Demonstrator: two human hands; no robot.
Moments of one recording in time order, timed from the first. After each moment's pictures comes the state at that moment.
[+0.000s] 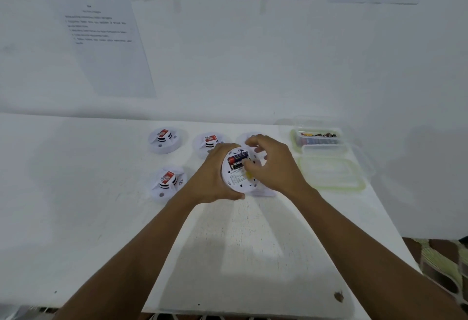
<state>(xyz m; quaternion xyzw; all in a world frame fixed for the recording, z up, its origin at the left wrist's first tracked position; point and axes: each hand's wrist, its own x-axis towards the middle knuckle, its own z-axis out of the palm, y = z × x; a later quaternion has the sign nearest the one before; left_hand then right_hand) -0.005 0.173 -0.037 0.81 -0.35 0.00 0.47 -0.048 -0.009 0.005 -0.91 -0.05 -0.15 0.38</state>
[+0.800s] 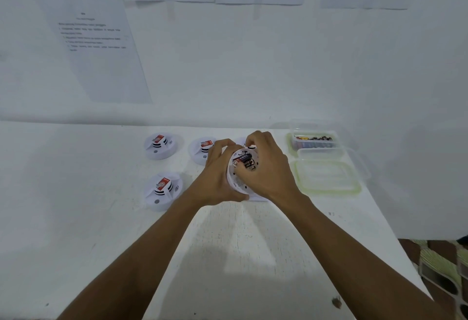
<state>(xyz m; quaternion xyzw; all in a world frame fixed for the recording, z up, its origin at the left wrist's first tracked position) 0.001 0.152 -0.034 0.84 -0.36 0.01 0.41 -0.059 0.005 0.016 -0.92 -0.03 -0.22 0.33</state>
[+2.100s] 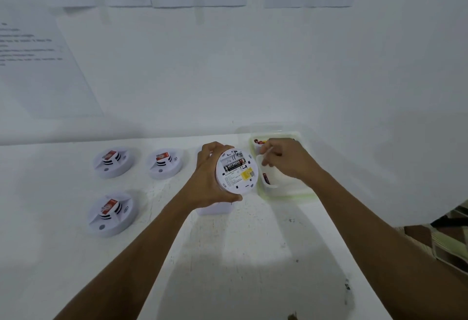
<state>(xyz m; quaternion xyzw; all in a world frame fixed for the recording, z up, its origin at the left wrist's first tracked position) 0.014 0.066 -0.032 0.82 -0.37 0.01 0.44 -0.042 -0.159 0.028 -0.91 0.07 -0.04 0.41</state>
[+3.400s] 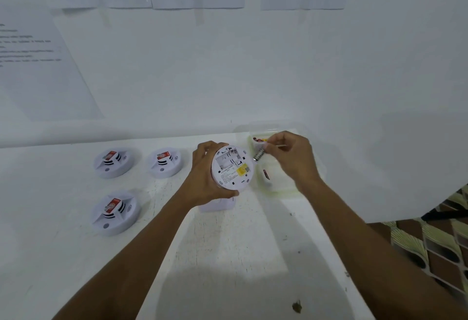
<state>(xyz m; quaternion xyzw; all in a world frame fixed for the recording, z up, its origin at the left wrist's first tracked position) 0.020 0.075 -0.040 0.82 -0.37 0.05 0.44 -0.063 -0.135 0.025 -0.78 0.14 -0.23 0.57</state>
